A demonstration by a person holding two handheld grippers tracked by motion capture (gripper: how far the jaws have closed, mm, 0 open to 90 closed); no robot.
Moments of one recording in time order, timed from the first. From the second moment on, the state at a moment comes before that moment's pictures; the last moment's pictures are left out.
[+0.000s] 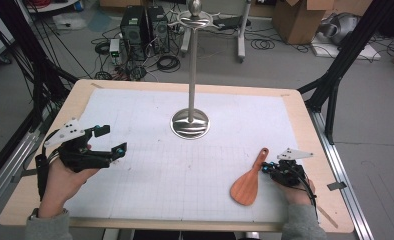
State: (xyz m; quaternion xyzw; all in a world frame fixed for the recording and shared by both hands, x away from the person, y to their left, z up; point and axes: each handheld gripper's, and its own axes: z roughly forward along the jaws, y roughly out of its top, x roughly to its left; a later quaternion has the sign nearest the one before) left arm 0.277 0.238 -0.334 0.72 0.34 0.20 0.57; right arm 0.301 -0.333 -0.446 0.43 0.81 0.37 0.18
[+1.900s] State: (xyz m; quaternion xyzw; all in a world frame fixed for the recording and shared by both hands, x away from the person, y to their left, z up) left arm 0.232 0.290 -0.336 0.70 0.39 0.24 0.55; right arm 0.332 -0.194 -0.433 0.23 0.89 0.37 0.12
